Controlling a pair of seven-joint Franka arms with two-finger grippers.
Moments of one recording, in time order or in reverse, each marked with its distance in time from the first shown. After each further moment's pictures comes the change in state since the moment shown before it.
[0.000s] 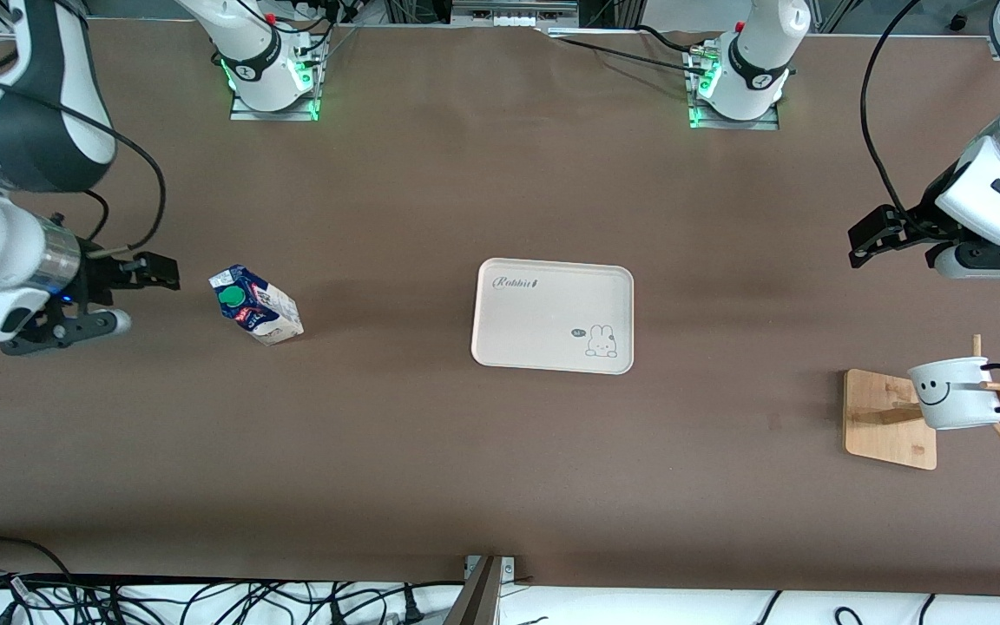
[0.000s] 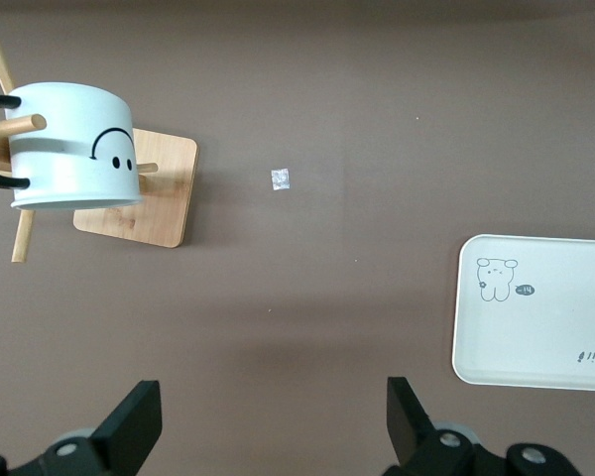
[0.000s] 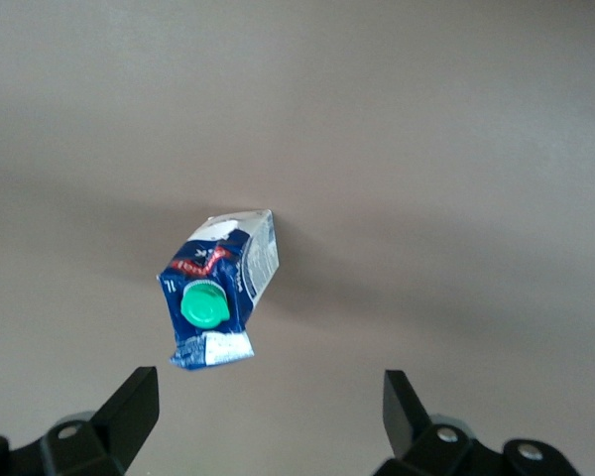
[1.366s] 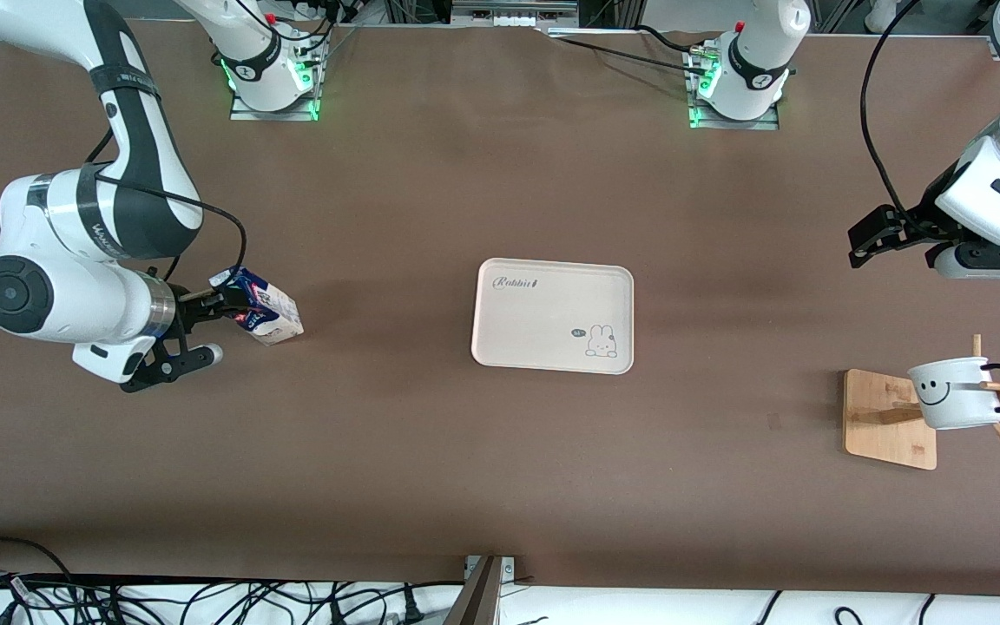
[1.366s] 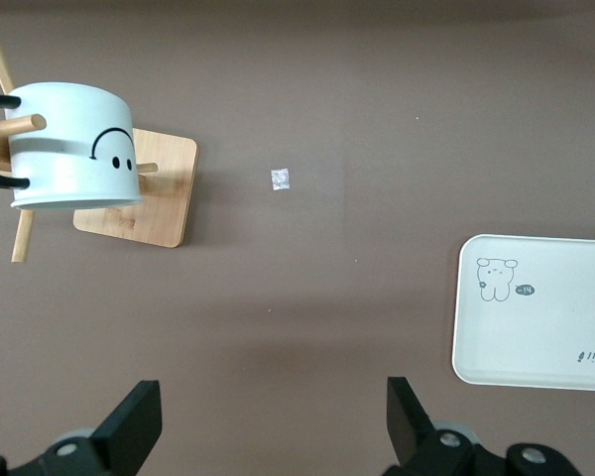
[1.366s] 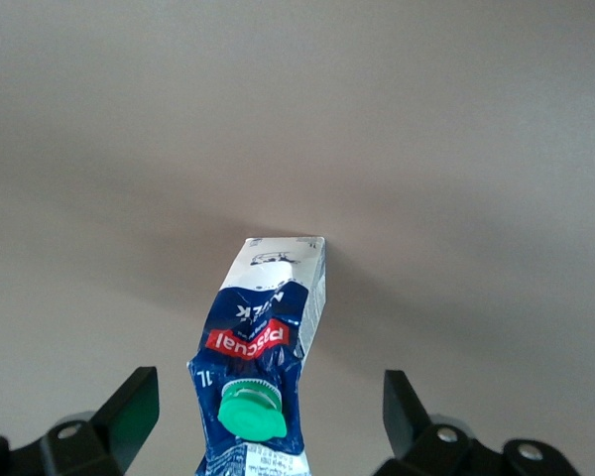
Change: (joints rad) left arm 0.000 0.000 0.000 0.000 0.000 0.000 0.000; right arm 0.061 0.140 0.001 0.000 0.026 0.068 -0.032
